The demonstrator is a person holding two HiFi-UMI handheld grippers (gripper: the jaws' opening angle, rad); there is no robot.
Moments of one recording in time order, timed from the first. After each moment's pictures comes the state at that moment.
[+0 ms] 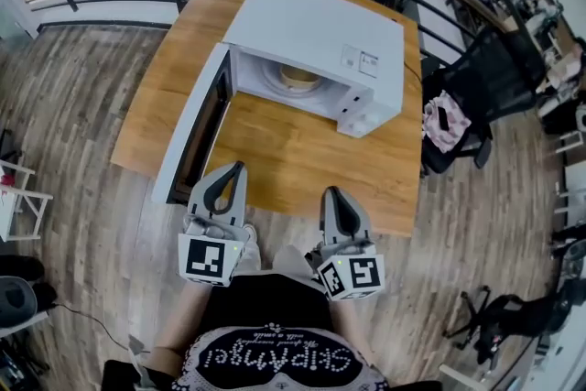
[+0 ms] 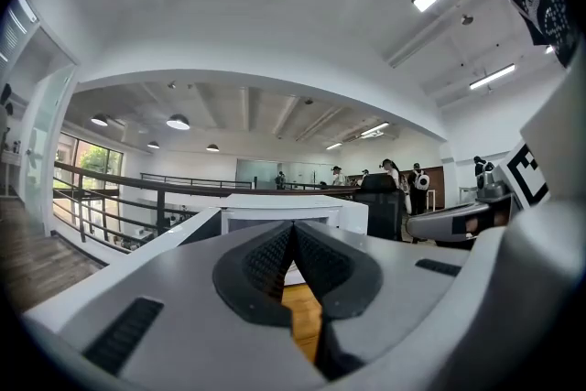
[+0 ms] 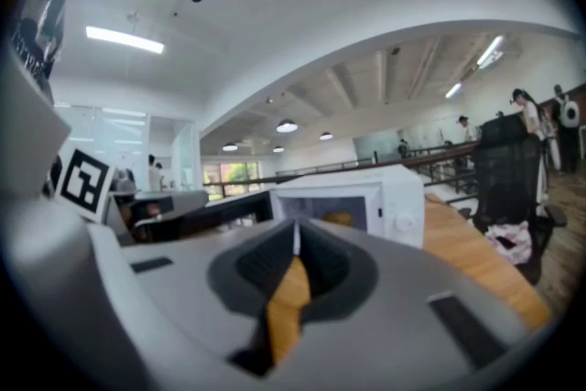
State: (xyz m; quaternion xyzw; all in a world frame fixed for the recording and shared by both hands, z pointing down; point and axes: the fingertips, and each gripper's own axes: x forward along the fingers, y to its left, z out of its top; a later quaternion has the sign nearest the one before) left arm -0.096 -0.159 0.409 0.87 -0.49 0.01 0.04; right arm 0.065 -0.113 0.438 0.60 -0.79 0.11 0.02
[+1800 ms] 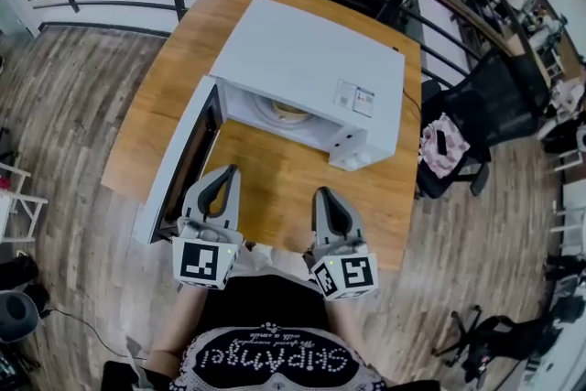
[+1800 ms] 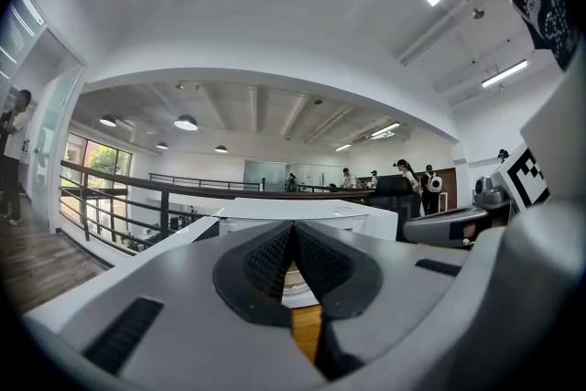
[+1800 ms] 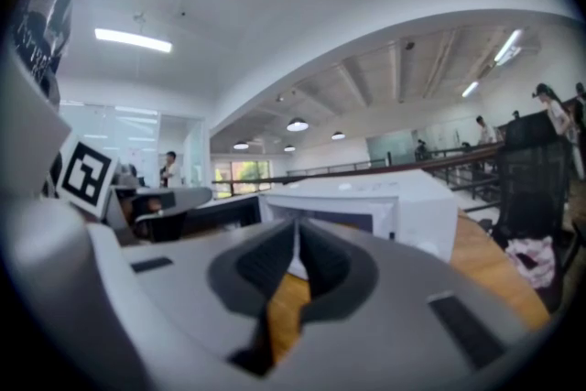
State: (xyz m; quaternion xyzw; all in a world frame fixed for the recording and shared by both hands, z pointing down) left arm -0.081 -0.231 0.401 0.85 -0.52 0.00 0.04; right arm 0.077 -0.197 0.431 0.57 -0.82 0.09 0.03
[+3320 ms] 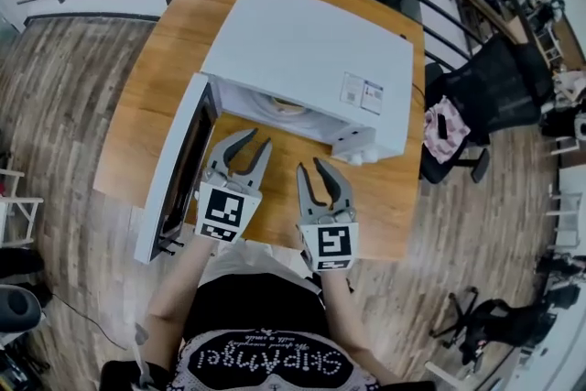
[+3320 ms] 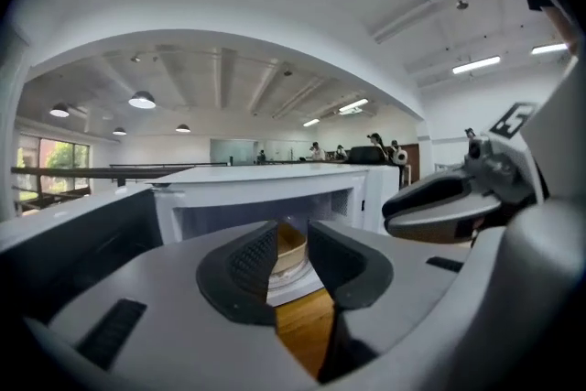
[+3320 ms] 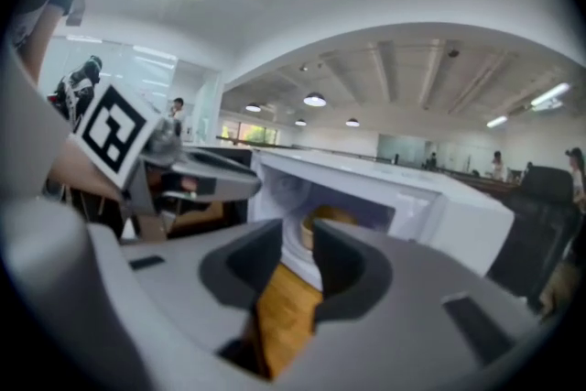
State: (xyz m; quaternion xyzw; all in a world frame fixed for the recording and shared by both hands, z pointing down) left arm -0.027 -0.315 0.472 0.91 -0.41 0.10 0.02; right arm 0.053 -0.261 0.484 0.56 -0.81 0.03 0.17
